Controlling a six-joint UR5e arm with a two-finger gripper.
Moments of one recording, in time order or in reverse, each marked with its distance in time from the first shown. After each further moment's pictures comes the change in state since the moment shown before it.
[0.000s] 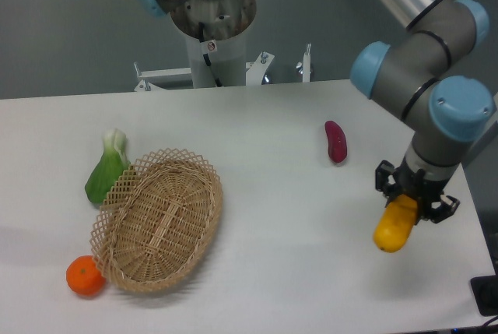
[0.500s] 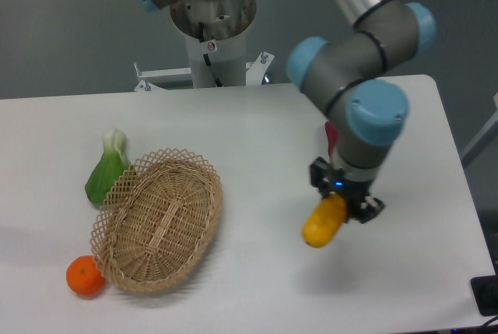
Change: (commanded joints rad) arm -0.155 0.121 -0.180 0.011 -0.002 -0.075
